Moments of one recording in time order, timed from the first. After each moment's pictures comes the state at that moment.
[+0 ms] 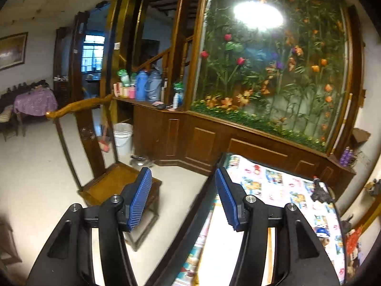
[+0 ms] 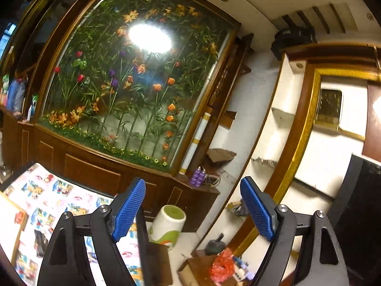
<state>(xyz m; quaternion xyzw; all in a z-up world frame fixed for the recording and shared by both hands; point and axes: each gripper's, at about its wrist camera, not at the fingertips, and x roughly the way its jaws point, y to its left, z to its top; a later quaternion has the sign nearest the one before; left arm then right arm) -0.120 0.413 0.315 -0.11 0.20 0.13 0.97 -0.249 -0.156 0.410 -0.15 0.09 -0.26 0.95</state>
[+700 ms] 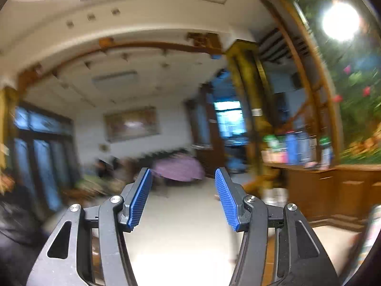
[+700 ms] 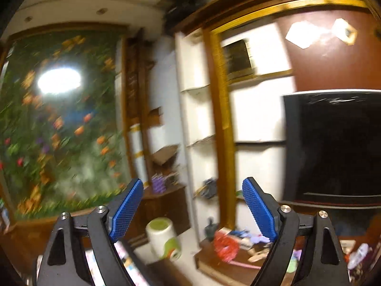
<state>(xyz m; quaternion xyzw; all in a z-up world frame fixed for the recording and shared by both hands) -0.204 0.534 0.424 0.09 0.04 0.58 0.81 -0.413 -0.256 0.634 0.08 0.00 -0.45 0.89</state>
